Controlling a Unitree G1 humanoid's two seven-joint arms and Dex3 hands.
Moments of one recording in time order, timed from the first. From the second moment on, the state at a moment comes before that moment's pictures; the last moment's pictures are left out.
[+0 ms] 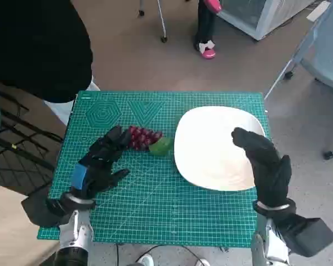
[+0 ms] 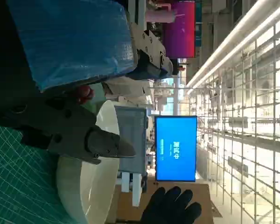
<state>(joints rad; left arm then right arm) -0.29 0.12 0.28 0.65 -0.46 -0.58 -0.80 -0.27 -0.08 -0.12 0.36 0.34 -0.68 0.47</state>
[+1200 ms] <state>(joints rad) -0.30 0.15 0.26 0.65 -0.34 -0.64 -0.72 -0.27 -0.08 -0.12 0.37 0.34 -0.68 0.47</state>
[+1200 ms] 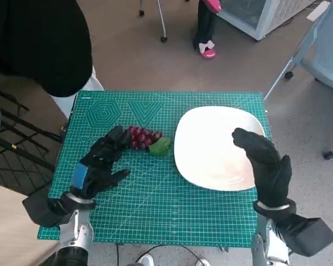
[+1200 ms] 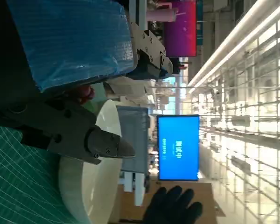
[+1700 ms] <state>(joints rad) -0.31 0.37 0.16 0.52 0.29 -0.65 -0.31 -0.27 -0.08 -0.12 0.38 0.33 -0.70 0.47</state>
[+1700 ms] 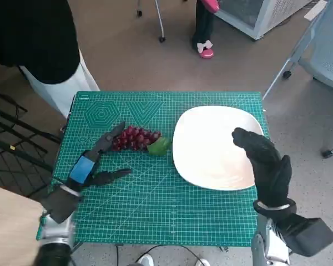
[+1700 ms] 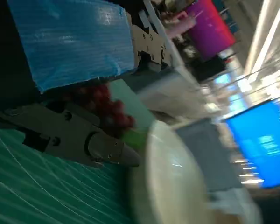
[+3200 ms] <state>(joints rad) -0.74 0.35 -0.36 0.66 0.82 0.02 -0.12 -0.30 -0.08 -0.13 0.43 0.33 -0.72 0.48</state>
